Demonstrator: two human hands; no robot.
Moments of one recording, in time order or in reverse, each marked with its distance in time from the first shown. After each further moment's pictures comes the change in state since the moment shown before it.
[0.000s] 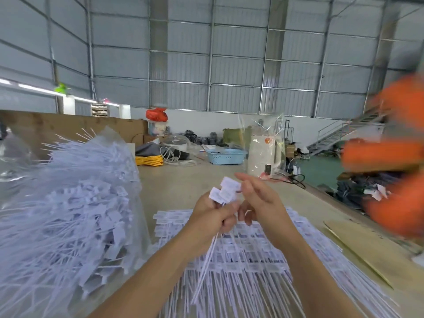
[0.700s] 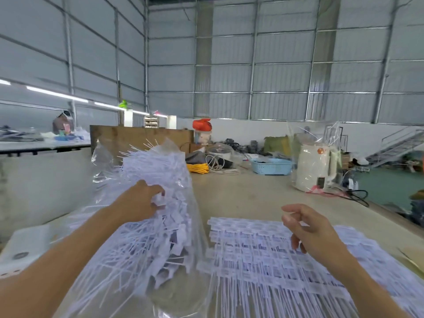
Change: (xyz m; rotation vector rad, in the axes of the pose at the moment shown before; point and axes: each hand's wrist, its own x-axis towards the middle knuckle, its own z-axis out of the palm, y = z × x) left_hand -0.050 0.074 -0.235 1.684 0.265 -0.321; right_hand 0.003 0.026 0.009 -0.315 0.017 0.091
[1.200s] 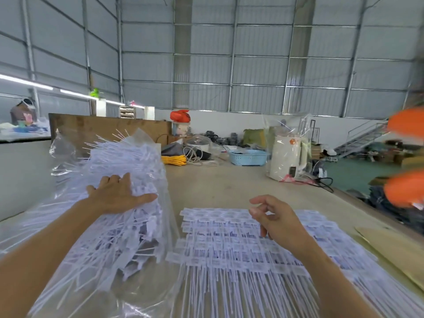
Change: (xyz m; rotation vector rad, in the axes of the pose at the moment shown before) left_hand 0.018 0.022 0.016 0.075 -0.142 -0.320; right_hand -0.001 0.003 -0.002 -0.092 -0.067 -0.012
